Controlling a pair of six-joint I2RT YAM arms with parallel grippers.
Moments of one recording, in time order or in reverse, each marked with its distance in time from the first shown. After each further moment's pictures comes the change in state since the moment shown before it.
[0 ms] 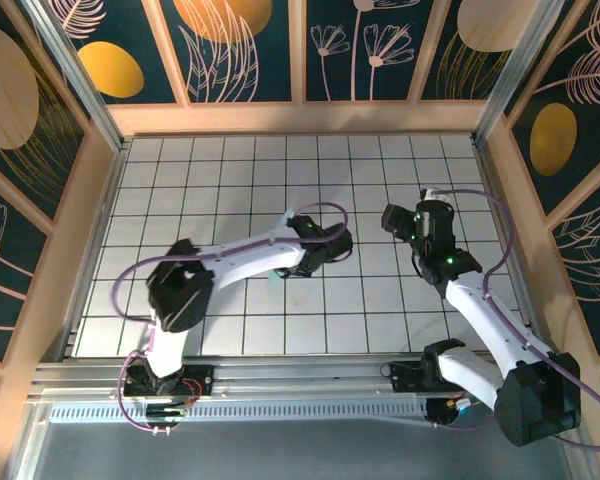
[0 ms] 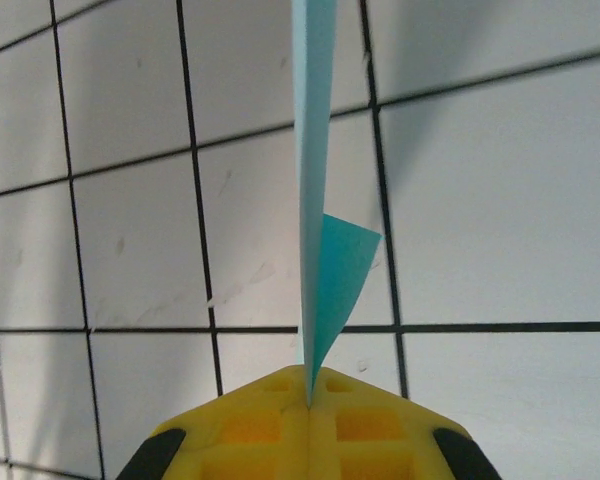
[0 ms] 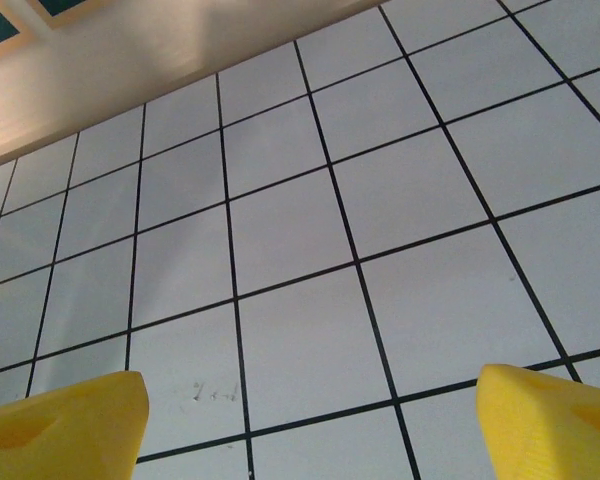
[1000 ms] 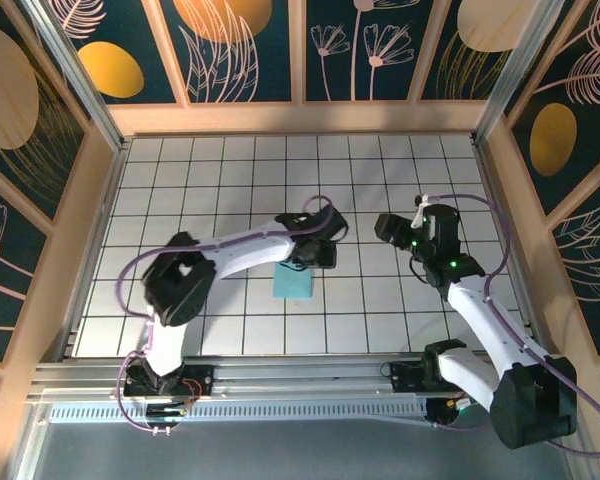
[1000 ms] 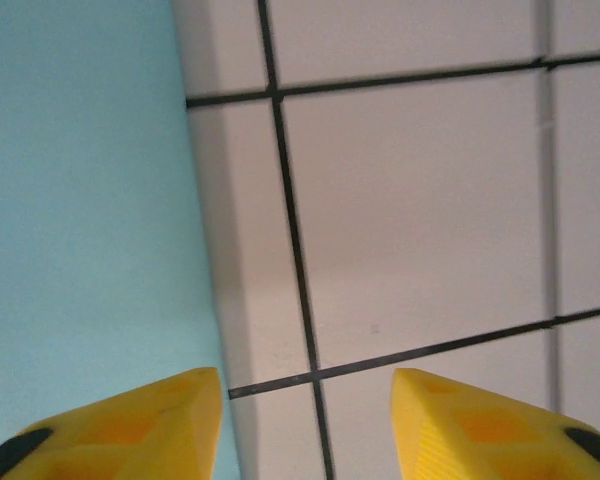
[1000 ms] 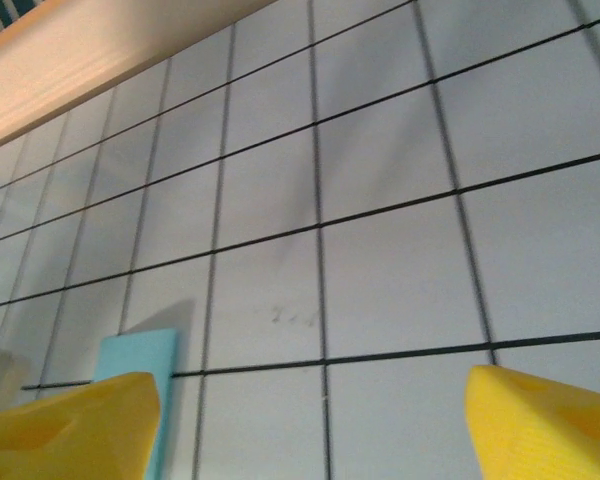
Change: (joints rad) left arm 0.121 -0.085 -0.183 0.622 0.511 0.065; right arm -0.061 -0.016 -0.043 0.008 -0.340 0.013
